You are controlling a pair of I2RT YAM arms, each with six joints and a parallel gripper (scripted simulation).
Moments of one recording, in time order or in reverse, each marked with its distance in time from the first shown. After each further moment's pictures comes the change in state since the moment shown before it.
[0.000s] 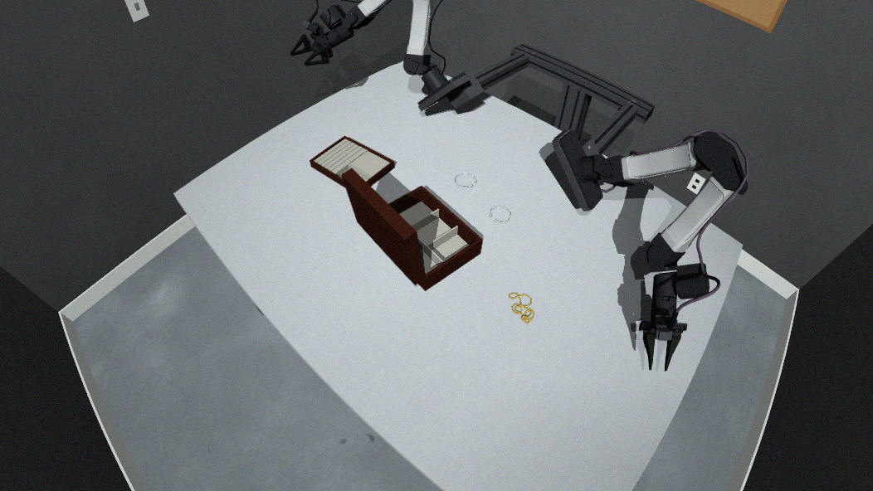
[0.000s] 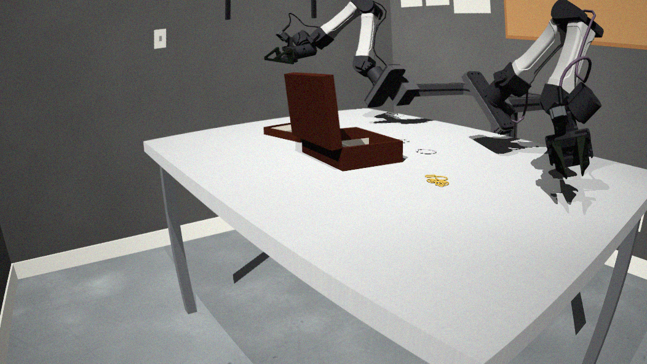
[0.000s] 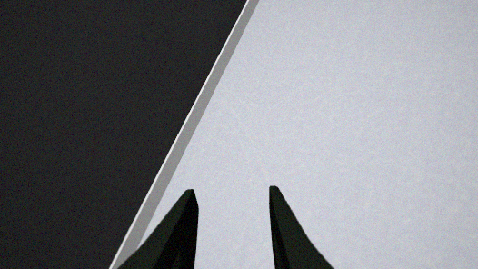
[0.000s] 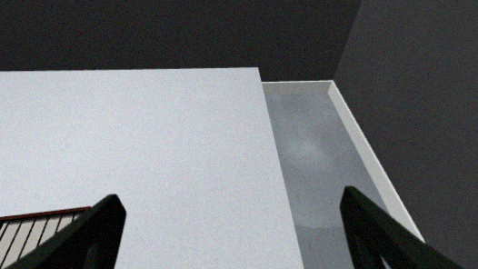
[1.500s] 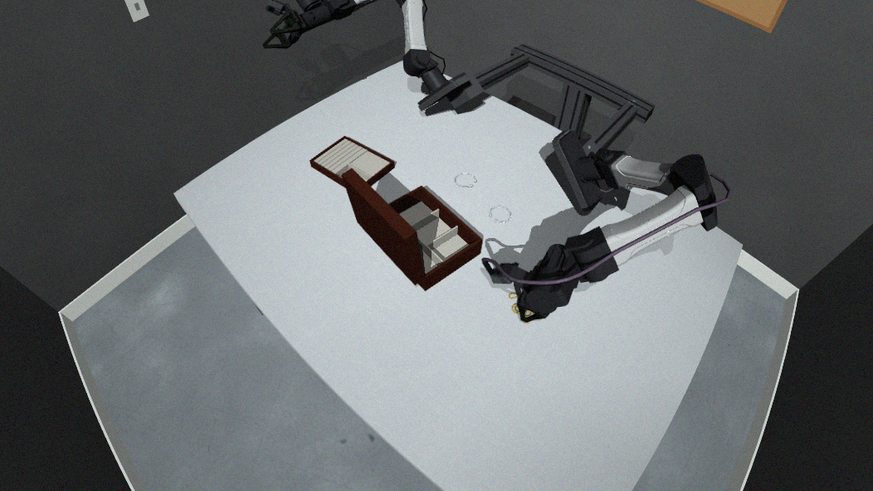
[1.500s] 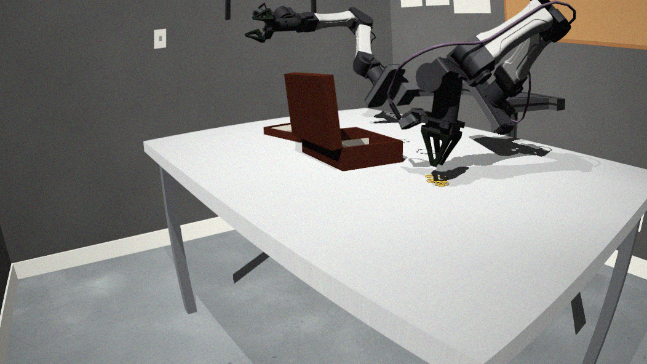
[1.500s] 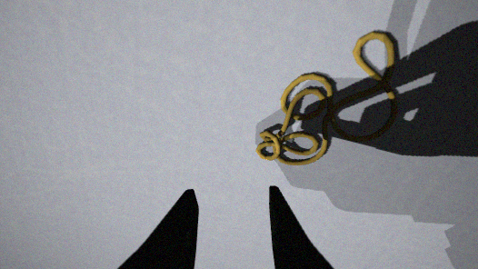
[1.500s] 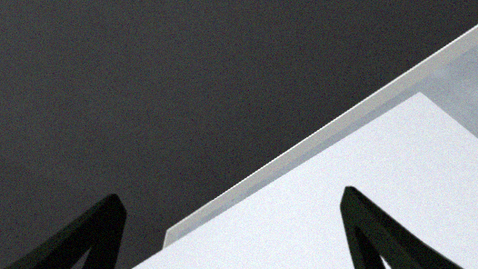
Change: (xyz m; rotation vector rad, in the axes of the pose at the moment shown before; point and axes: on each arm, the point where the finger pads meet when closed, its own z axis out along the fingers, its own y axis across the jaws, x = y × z) left arm -0.024 -0.304 -0.089 1.130 0.449 1.265; right arm -0.159 0.061 0.089 -0.122 -0.111 0.791
